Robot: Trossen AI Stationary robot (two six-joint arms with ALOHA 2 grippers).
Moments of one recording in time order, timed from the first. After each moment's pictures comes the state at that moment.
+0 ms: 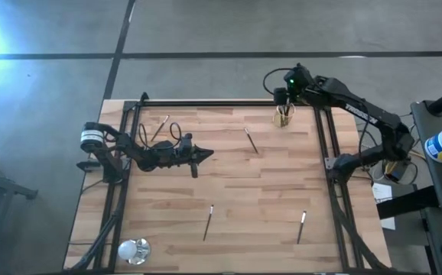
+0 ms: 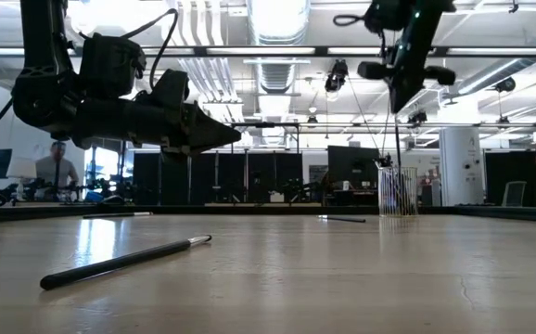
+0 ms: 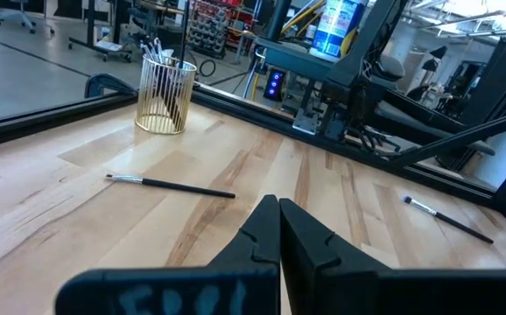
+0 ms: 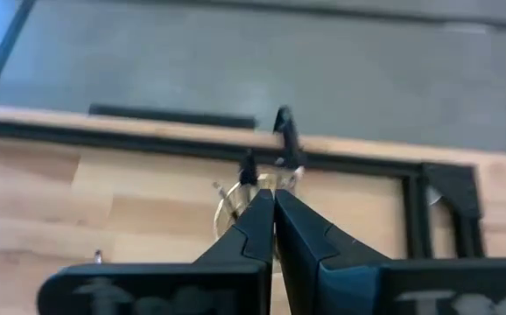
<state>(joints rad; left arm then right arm) 0.15 1.68 0.33 1.35 -0.05 -0.29 -0.70 1.36 1.30 -0.94 0.43 0.66</state>
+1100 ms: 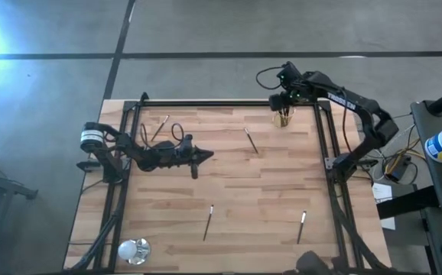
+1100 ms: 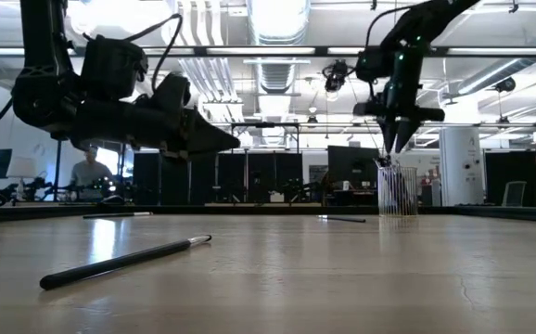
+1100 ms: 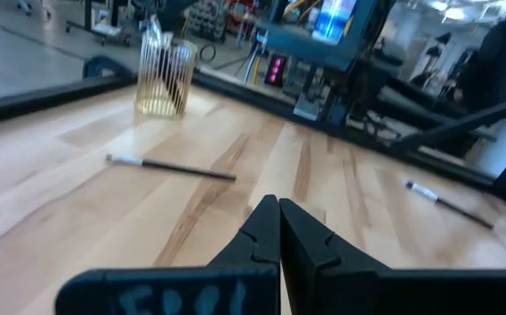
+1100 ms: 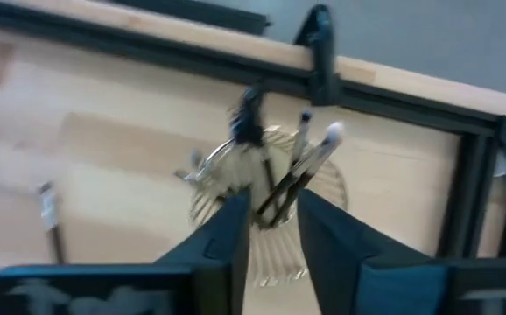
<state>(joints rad) 0.15 1.68 0.33 1.31 -0.04 -0.30 -0.83 1.57 1.30 -0.96 0.16 0.49</state>
